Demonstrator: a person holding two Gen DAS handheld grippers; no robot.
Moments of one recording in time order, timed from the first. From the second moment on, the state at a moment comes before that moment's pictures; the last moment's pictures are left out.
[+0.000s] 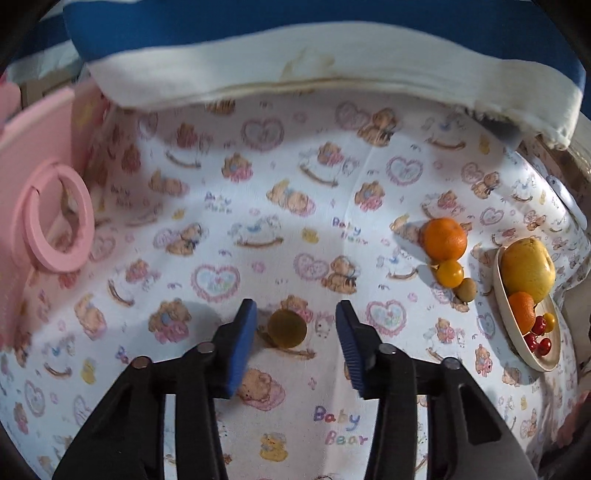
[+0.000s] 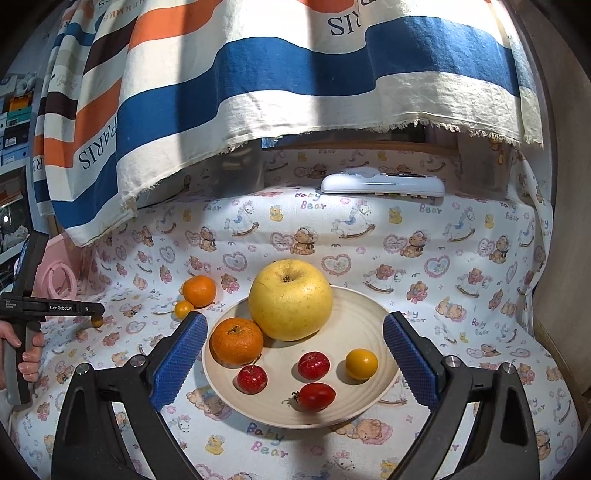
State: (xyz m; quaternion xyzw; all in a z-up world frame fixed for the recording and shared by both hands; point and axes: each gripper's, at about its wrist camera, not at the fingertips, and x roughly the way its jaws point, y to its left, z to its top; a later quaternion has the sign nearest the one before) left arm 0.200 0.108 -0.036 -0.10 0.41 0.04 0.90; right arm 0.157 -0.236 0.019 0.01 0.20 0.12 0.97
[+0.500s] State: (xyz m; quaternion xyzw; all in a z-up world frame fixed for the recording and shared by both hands) left arm 0.207 0.105 -0.044 -0.07 0.44 0.05 0.90; right arm 0.160 -0.233 0.017 0.00 0.21 0.12 0.97
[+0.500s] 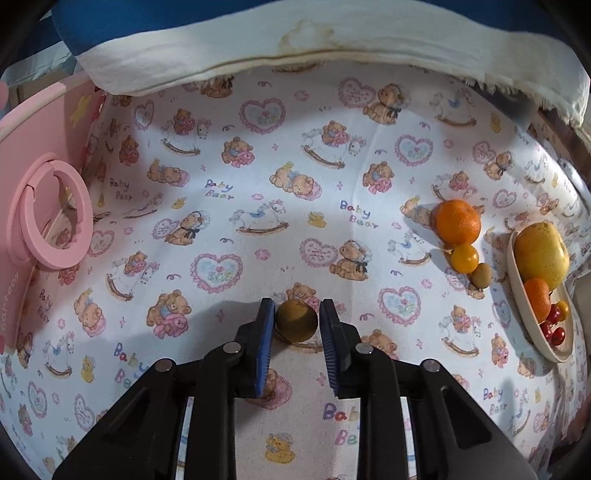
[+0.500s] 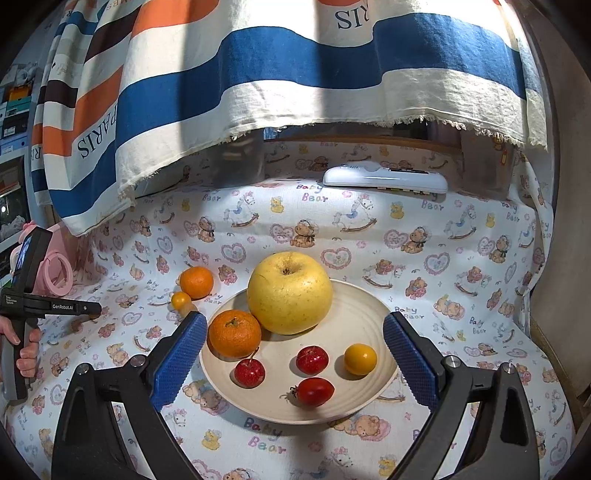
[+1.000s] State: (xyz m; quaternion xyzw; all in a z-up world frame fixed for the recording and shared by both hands) left arm 0.174 0.084 0.010 -0.03 0.25 0.02 0.97; right arm 0.155 -0.223 0.035 -0.03 0.20 0.12 0.97
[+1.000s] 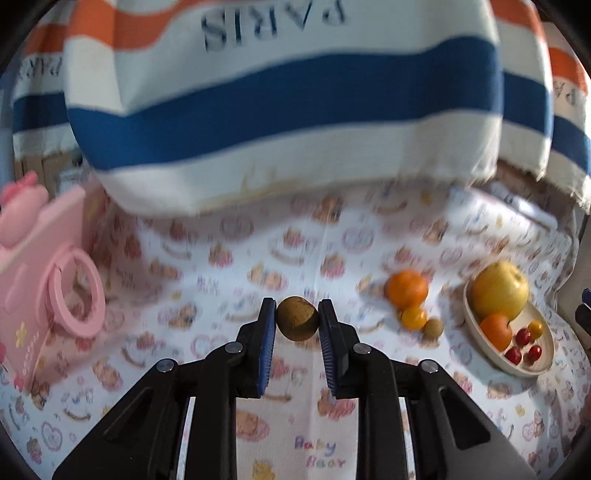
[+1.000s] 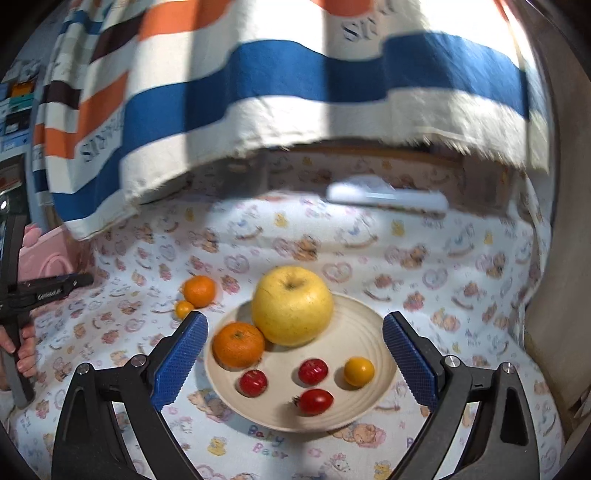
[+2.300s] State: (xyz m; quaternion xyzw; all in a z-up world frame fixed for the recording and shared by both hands) left arm 0.169 0.068 0.007 0.01 0.22 0.01 0.98; right arm 0.281 -0.064 -0.033 -0.07 0.43 0.17 0.88
